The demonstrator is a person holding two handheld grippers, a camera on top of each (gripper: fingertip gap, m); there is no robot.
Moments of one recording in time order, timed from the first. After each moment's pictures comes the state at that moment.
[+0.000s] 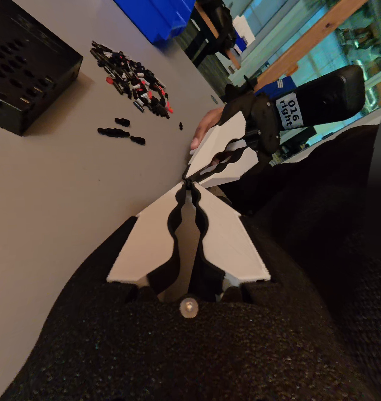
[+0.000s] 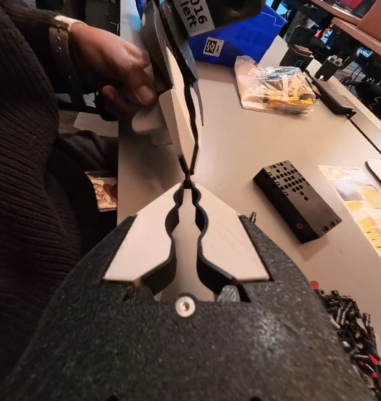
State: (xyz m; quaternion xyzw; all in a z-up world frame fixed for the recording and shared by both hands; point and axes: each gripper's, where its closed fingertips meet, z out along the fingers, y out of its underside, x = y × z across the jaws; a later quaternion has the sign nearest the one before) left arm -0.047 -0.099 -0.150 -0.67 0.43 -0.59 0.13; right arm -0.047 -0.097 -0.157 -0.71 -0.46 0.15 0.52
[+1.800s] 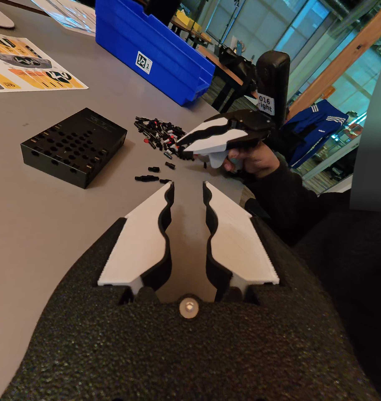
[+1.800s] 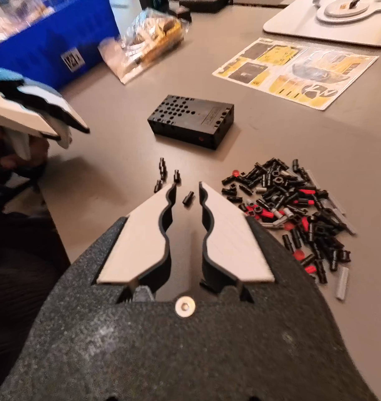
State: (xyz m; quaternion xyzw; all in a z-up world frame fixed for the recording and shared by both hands) left arm -0.040 -0.067 -0.126 -0.66 0.42 -0.56 0.28; right arm 0.074 -0.061 -0.165 -0.85 -0.14 0.20 0.48
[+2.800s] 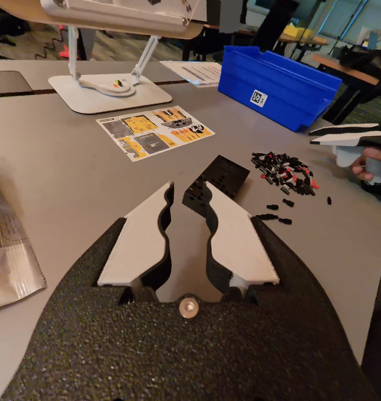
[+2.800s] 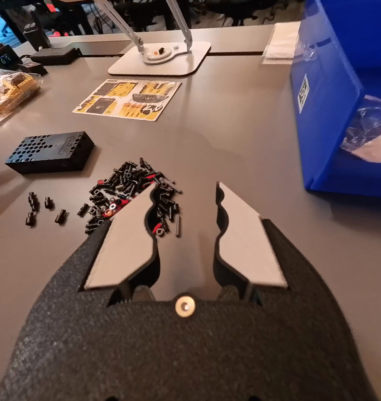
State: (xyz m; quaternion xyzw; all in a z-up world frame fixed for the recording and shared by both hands) left arm -0.053 0.066 -0.129 -0.71 0.38 -0.38 0.45; right arm 0.230 -0.065 -0.157 -0.84 0.06 0.04 0.53
